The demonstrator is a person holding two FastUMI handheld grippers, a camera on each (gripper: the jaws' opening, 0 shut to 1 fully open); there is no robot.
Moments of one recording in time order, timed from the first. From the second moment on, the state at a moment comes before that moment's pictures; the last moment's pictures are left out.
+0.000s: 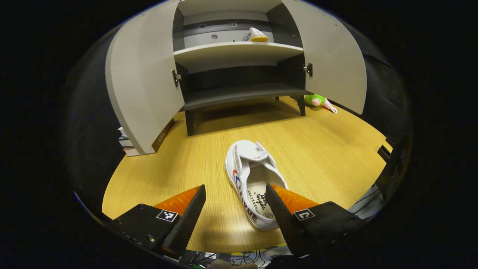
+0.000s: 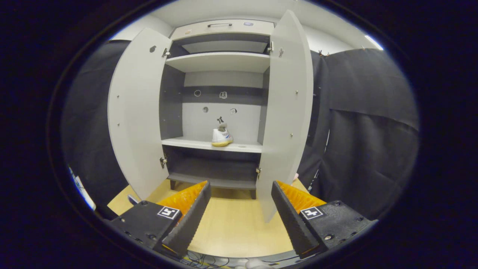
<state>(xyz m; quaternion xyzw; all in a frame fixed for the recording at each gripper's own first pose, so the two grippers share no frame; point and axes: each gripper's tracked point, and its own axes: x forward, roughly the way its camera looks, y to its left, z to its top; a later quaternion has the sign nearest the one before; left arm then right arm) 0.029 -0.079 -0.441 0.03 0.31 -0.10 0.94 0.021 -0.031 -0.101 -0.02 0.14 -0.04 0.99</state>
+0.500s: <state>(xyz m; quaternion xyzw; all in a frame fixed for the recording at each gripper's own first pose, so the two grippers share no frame) 0.092 -0.079 -0.476 0.05 0.33 -0.10 0.94 0.033 -0.032 -0.121 -0.01 0.17 -0.05 0.98</state>
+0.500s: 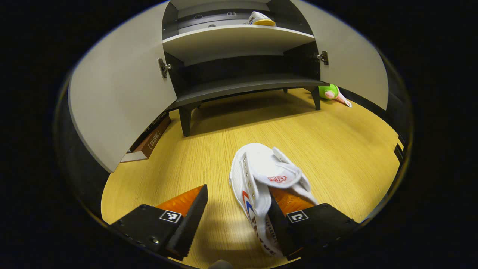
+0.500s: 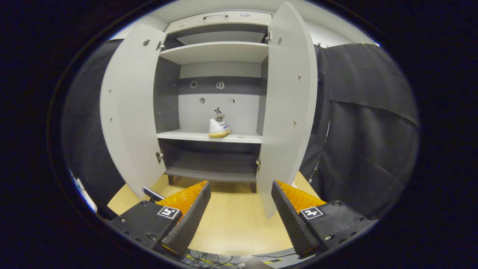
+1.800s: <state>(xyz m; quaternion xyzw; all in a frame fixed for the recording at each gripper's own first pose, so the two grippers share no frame) 0.136 -0.061 -0.267 0.00 0.27 -0.06 0.96 0.044 -0.034 -0.067 0.00 0.10 0.02 0.99</state>
